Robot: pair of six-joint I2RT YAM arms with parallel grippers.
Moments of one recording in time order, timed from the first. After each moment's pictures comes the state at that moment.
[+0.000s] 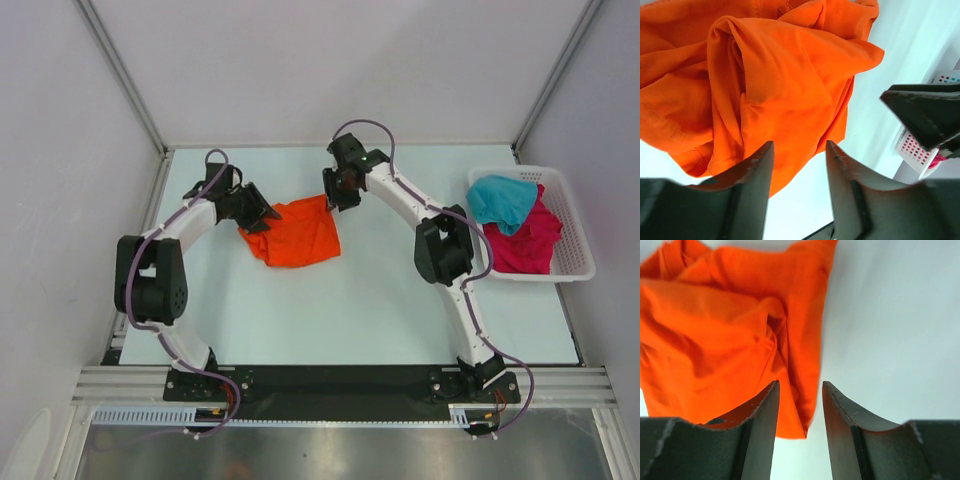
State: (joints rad) left arm -0.11 1.75 1.21 -0.41 0.41 -0.74; right arm 0.55 2.37 2.22 -0.85 -0.10 0.36
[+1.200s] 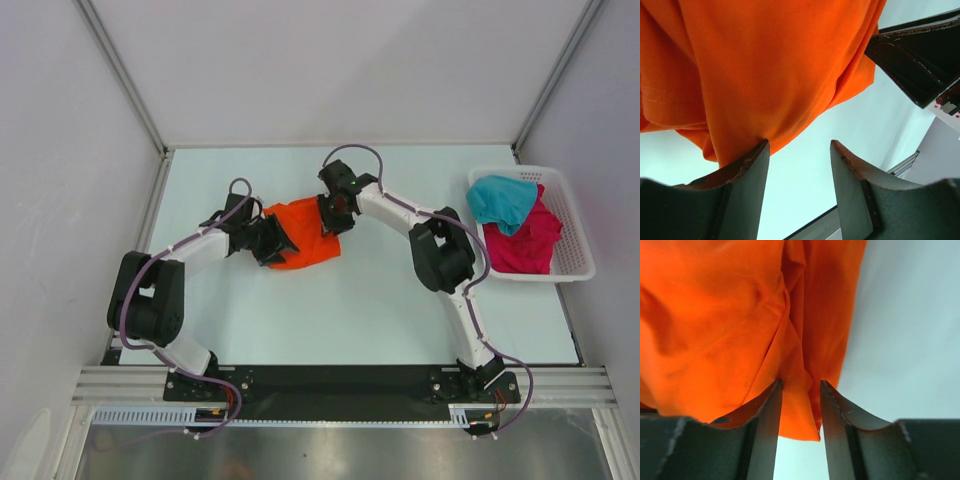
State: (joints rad) left arm -0.26 1.61 0.92 -0.29 0.42 -0.73; right arm 0.63 2.28 1.92 -0.70 -0.09 0.37
